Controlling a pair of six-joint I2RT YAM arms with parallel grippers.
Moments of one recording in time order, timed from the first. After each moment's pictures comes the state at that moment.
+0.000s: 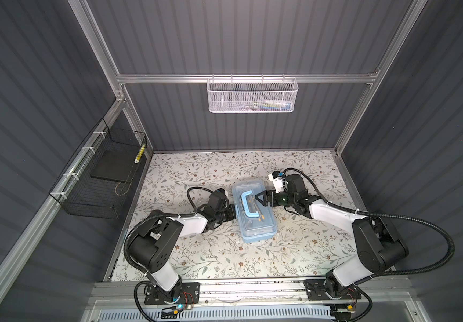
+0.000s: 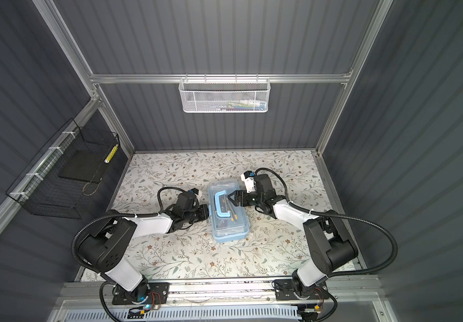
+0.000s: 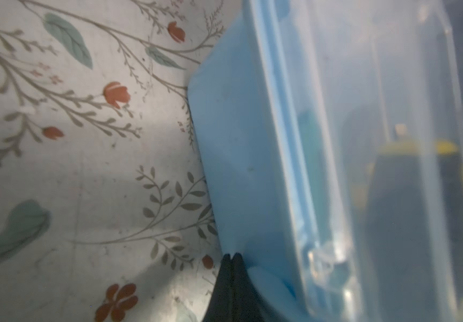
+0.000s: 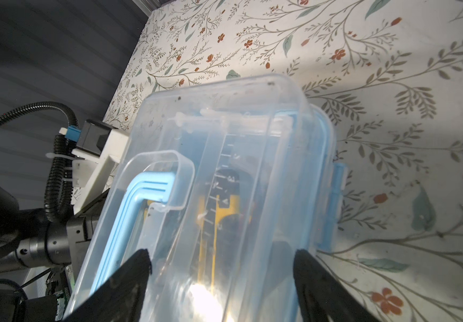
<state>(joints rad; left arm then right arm) -0.61 1.66 0.70 0.21 0.24 -0.72 0.44 1.57 0.84 0.08 -0.46 0.39</state>
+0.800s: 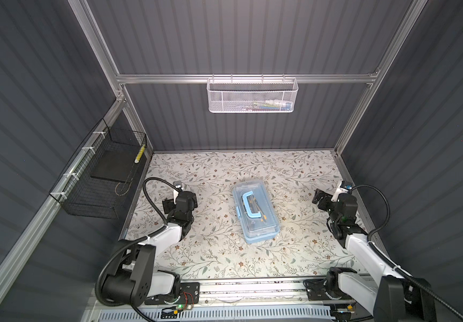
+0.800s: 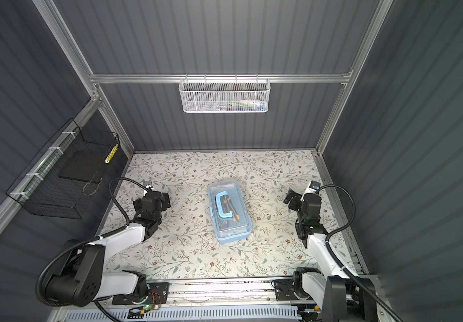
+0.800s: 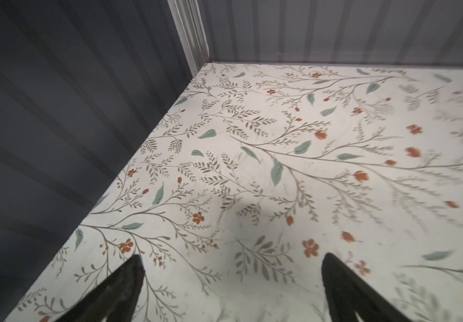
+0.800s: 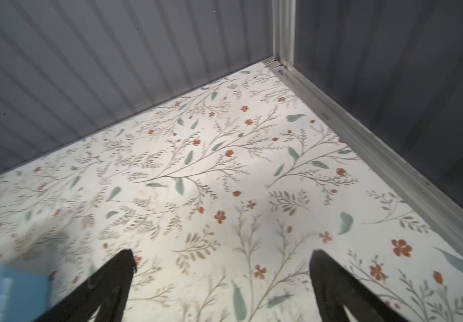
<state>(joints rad) -0.26 1.40 0.46 0.40 -0.61 -0.10 -0.06 1.09 0.35 0.33 0.12 0.27</state>
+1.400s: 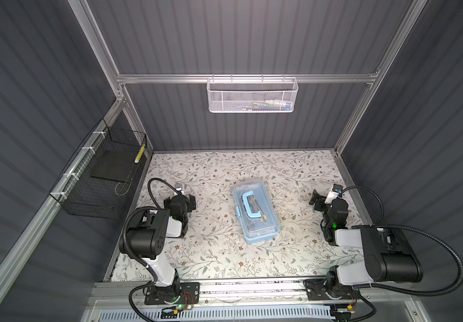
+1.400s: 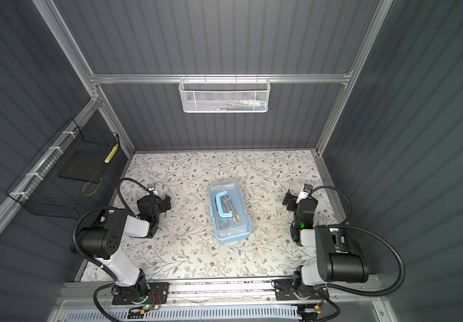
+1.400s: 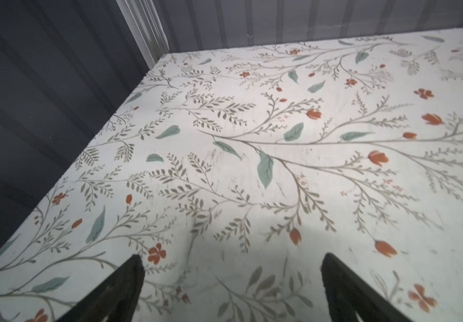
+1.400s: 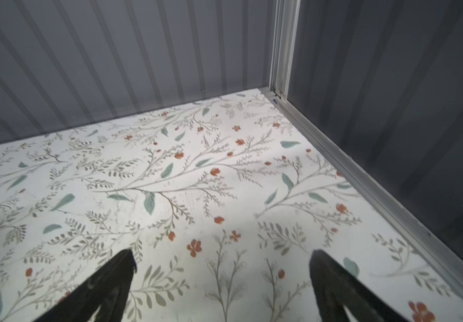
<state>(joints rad) -0.10 1.73 0.45 0.85 -0.31 0.02 -0.05 1.45 0.29 0.94 0.14 0.10</state>
